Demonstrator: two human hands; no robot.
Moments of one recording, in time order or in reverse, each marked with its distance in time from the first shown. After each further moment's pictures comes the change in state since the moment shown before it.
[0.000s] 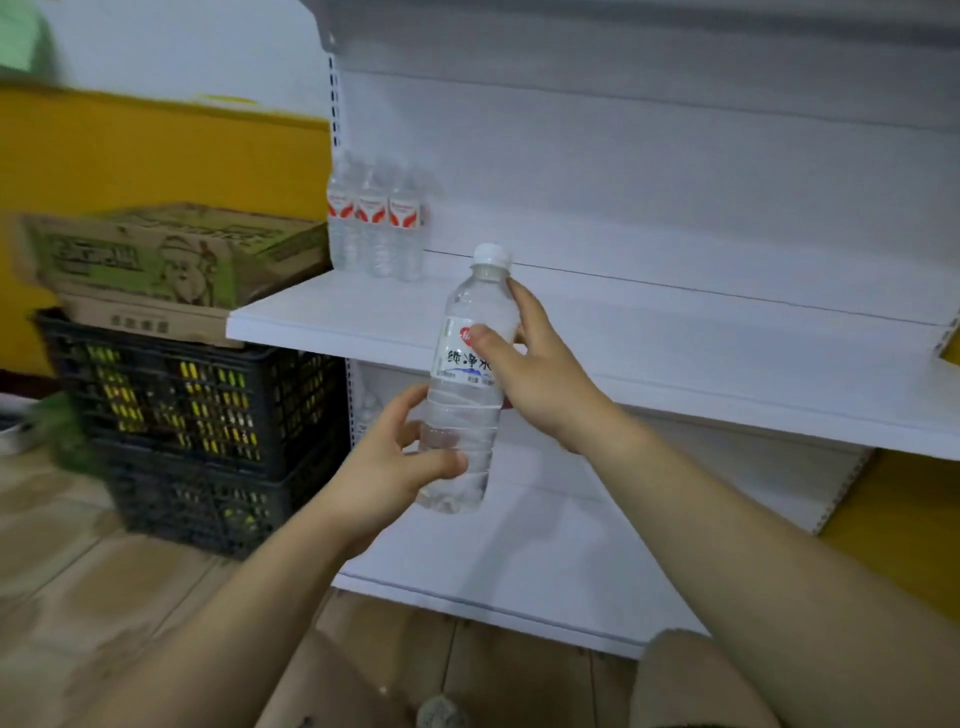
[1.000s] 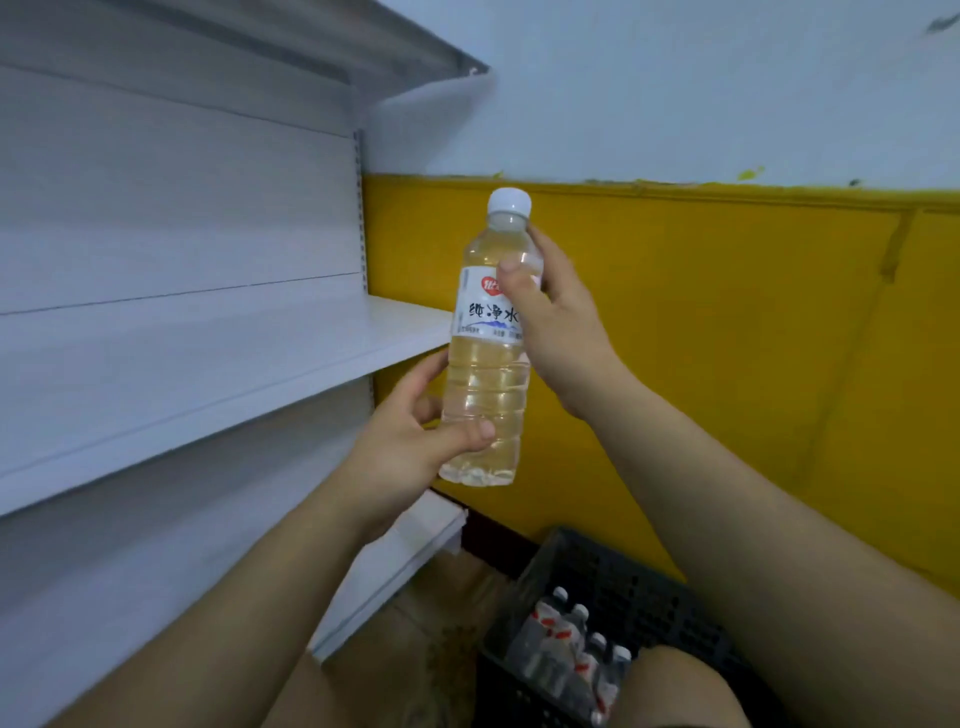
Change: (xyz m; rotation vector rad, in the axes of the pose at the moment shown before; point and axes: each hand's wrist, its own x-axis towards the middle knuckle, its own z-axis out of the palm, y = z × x) left_hand -0.015 0.055 0.314 -0.238 -1.143 0.096; right_hand -0.224 -0.042 -0.231 -0.256 1.168 0.000
